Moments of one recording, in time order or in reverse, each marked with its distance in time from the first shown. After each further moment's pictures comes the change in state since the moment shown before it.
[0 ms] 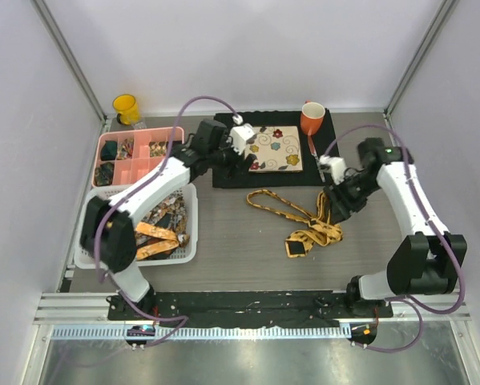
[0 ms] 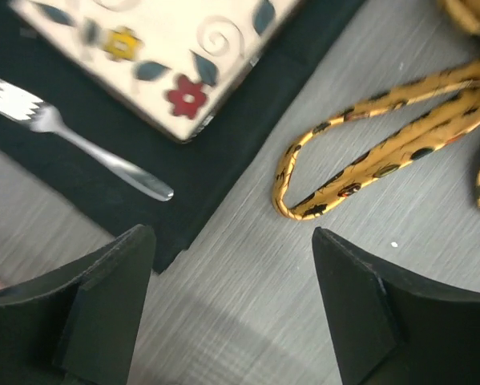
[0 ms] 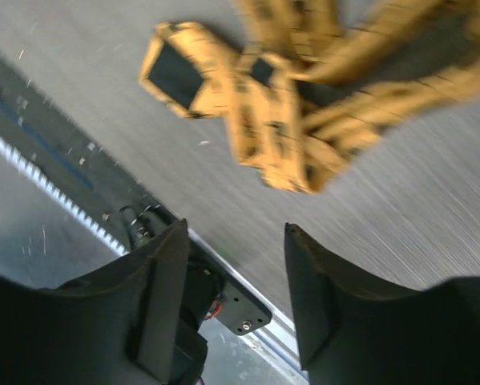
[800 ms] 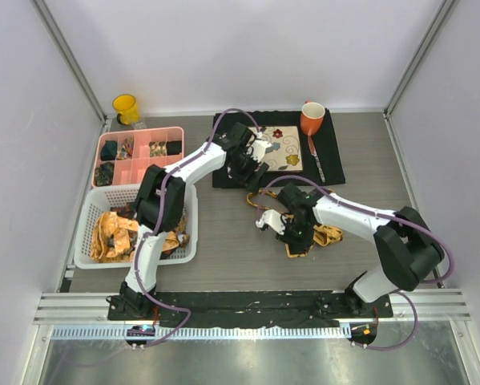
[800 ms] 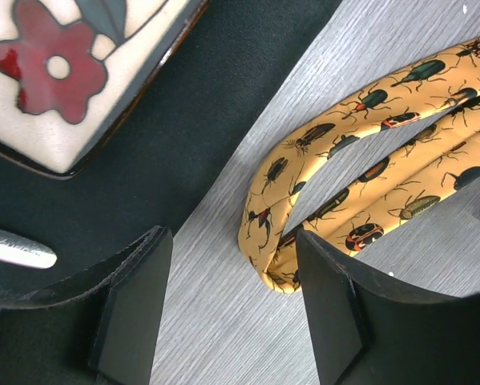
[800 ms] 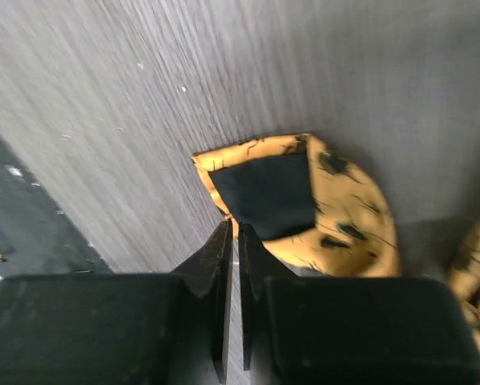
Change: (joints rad) left arm -0.018 0.606 0.472 -0.350 0.124 -0.064; right arm 0.748 0.067 -0.381 0.473 0.221 0.082
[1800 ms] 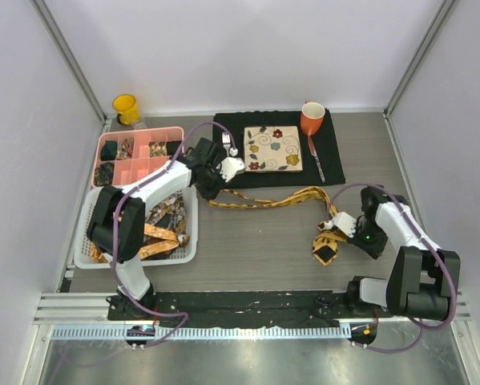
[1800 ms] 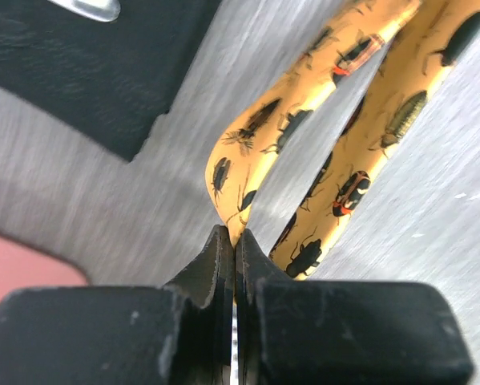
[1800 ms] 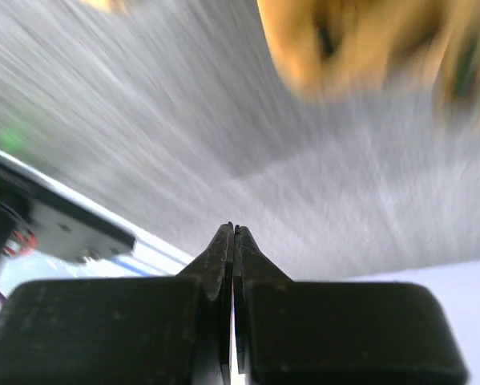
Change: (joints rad) left arm 0.090 -0.419 -0.525 0.082 -0.163 0.333; right arm -0.719 -0.236 -0.205 -0.183 0.325 -0.531
